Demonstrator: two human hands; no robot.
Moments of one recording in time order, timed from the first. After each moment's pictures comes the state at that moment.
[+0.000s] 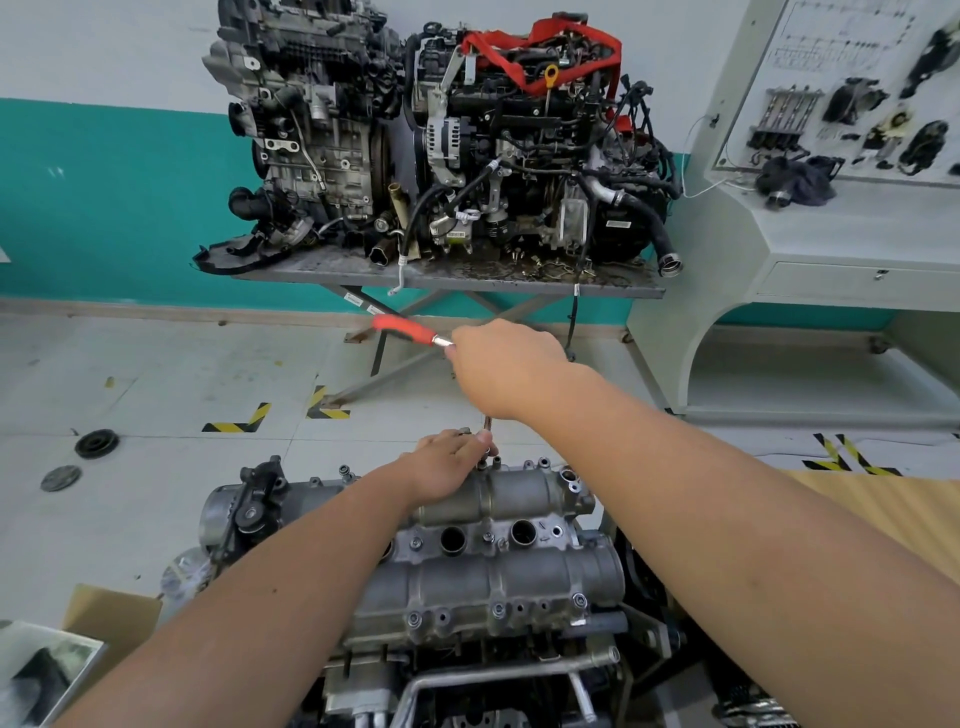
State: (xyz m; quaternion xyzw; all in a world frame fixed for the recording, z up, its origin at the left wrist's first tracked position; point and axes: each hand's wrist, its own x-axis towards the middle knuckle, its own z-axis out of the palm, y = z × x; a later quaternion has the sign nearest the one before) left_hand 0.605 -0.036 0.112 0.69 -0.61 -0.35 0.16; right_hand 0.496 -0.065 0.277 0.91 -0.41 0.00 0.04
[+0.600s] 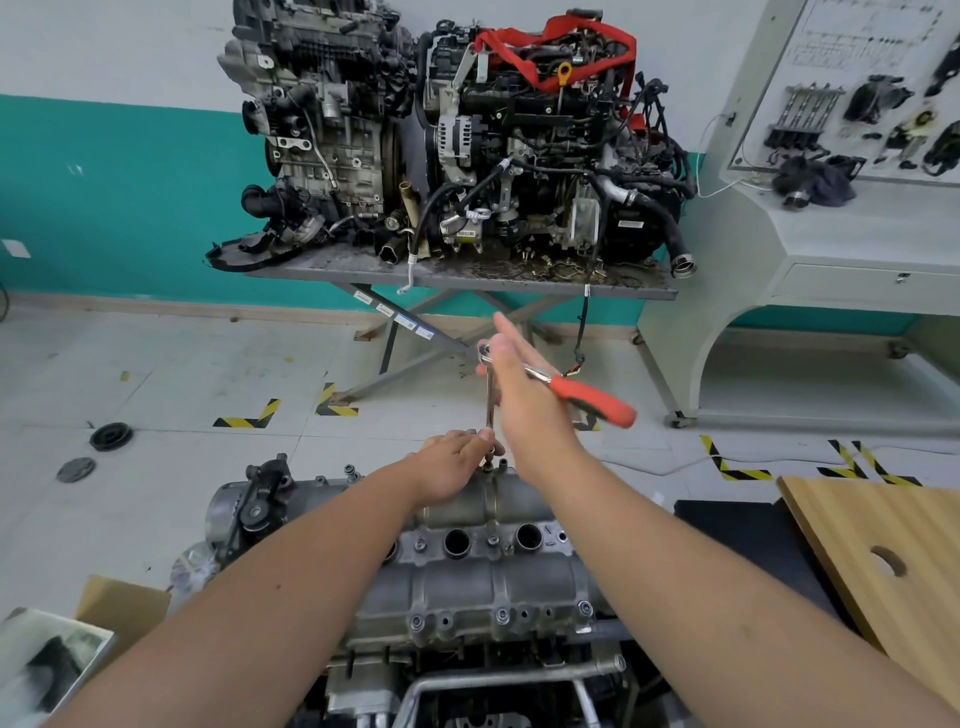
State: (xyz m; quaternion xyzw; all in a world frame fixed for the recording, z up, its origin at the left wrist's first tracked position) left_hand 0.605 -0.037 0.114 0.69 -0.59 -0.37 0.18; right_hand 0.485 -0.051 0.208 0.56 -0.36 0.48 -0.58
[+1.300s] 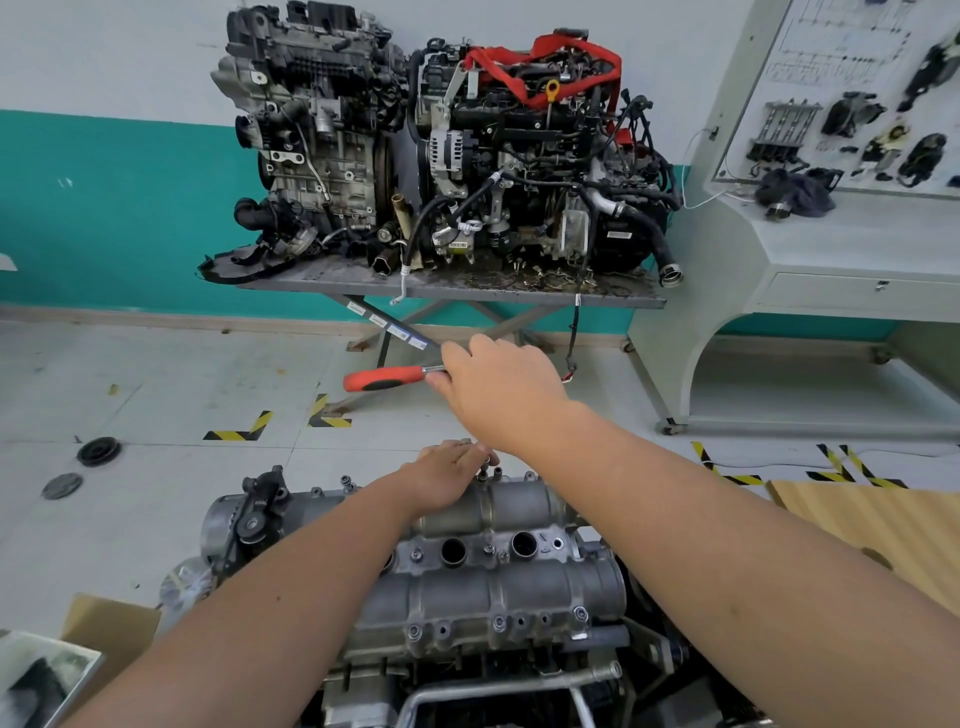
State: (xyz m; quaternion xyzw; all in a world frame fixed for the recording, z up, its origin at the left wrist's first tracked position) left_hand 0.603 -0.035 0.116 0.69 -0.60 -0.36 0.17; right_hand 0.491 -0.059 0.251 0.91 -0.37 0.10 0.13
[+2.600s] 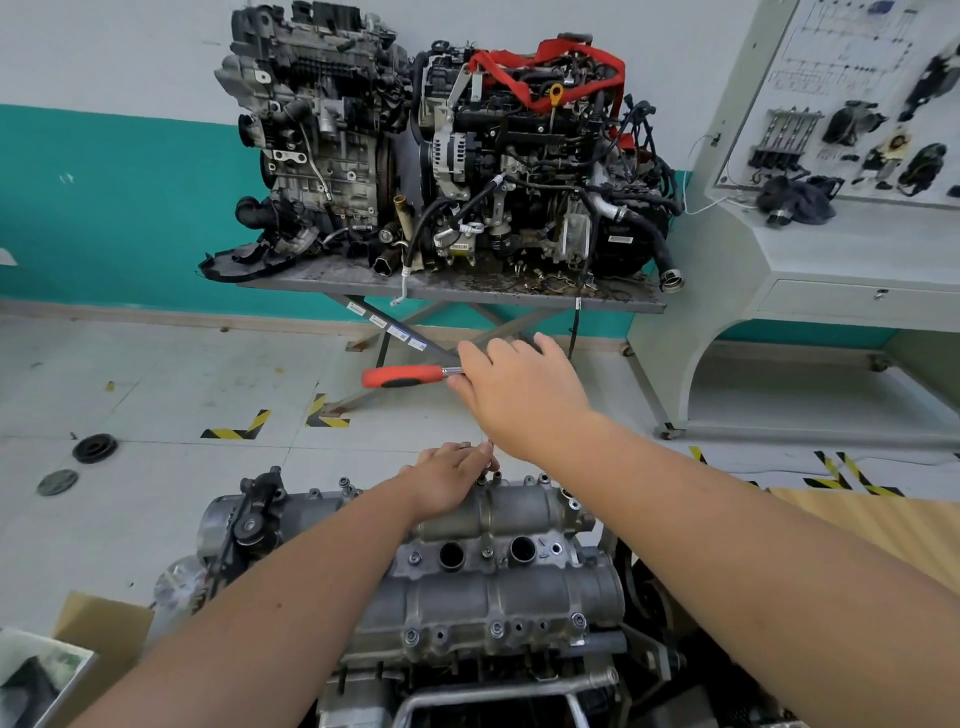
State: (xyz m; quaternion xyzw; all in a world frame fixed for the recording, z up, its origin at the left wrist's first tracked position) left_hand 0.602 -0.035 0.113 0.70 -0.60 -0.35 0.16; right_hand 0.474 -0.066 0.242 0.90 -0.36 0.13 0.19
